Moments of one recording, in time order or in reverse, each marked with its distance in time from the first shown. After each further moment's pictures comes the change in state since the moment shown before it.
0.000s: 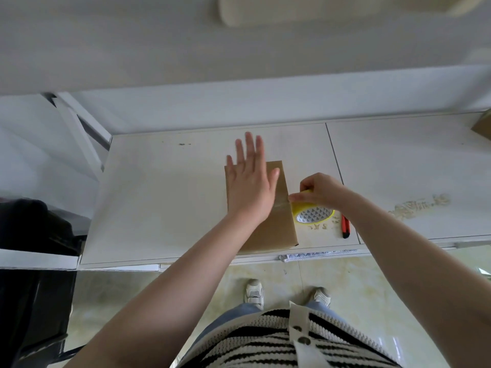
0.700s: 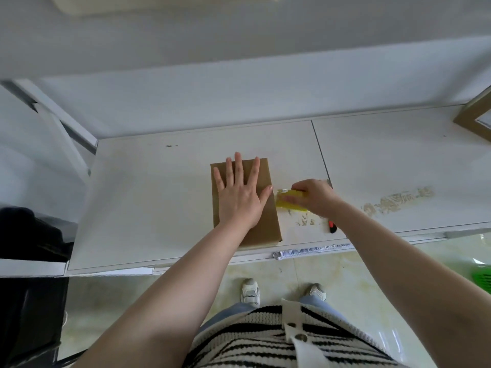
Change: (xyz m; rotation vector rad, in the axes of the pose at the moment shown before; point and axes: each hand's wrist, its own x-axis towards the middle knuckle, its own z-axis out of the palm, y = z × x) left_hand -0.007 -0.006 0.044 0.299 -0.141 -0.007; right_hand -0.011 0.032 0.020 -0.034 0.171 -0.123
